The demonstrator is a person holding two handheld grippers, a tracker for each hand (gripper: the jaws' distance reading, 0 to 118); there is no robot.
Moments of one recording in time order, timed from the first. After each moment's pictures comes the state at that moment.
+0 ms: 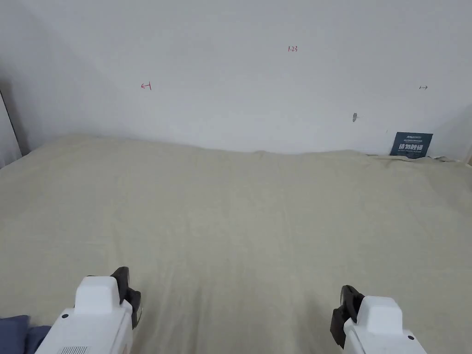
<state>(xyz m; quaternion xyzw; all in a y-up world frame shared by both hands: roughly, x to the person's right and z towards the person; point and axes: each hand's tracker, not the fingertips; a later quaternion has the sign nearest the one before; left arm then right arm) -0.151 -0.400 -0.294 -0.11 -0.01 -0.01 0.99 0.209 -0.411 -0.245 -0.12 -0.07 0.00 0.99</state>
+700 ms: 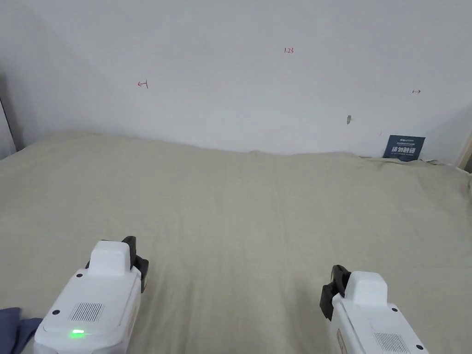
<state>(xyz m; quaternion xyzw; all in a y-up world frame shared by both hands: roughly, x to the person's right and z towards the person) -0.131 -0.386 -0.317 -0.08 -0.02 -0.04 1.00 0.215 -0.400 -0.266 -0.11 -0.07 0.00 0.99</state>
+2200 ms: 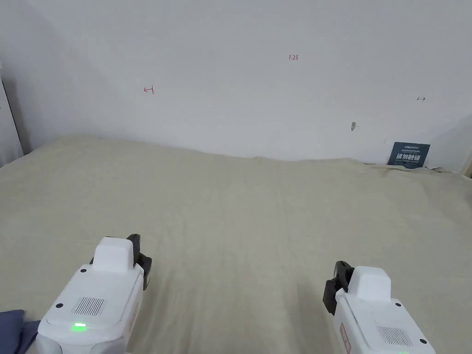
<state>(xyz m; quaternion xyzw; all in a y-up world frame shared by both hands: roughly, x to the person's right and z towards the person) -0.135 -0.380 -0.323 -0.07 -0.03 -0.04 1.00 0.218 -0.389 -0.275 -0.10 -0.07 0.00 0.99</state>
